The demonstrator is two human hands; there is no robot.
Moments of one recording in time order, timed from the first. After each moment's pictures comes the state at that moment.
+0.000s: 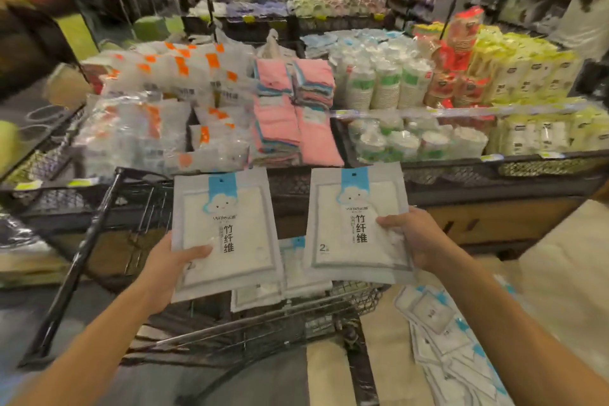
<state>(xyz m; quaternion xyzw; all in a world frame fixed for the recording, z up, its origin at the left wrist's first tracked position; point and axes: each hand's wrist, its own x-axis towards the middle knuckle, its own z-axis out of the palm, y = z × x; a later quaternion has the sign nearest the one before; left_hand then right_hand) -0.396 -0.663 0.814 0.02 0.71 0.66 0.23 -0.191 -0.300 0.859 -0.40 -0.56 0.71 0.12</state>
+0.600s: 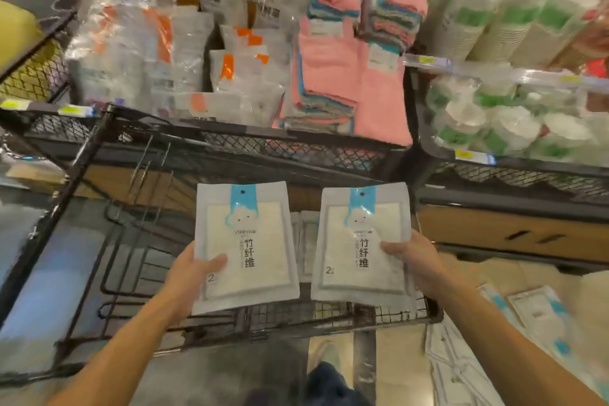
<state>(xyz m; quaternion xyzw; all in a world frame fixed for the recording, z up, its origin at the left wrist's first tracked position) -0.470 -0.629 0.666 -0.17 0.73 0.60 0.28 -0.347 -0.246 0.695 -0.42 -0.58 0.69 -0.06</state>
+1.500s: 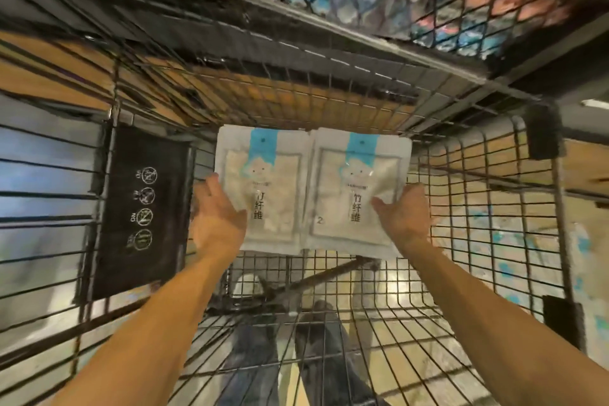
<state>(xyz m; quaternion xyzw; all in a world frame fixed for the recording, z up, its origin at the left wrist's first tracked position) -0.549 -0.537 0.373 -0.08 0.95 0.19 0.24 -0.457 -0.263 0.379 -0.54 -0.78 0.30 -0.13</state>
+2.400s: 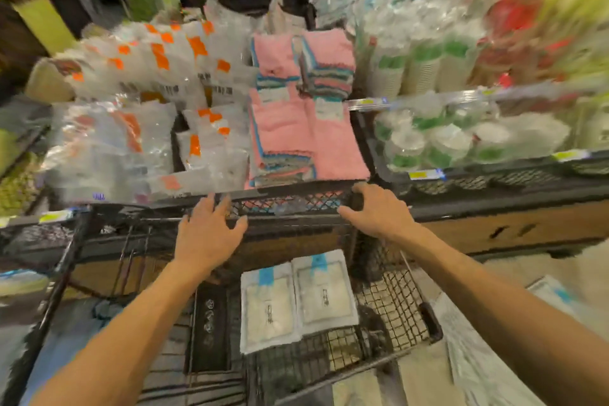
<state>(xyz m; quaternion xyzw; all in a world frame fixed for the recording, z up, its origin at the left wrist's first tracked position) -0.565 -0.506 0.796 0.21 0.98 0.06 0.04 -0.420 -0.229 0.803 -0.27 -0.93 0.22 -0.05</state>
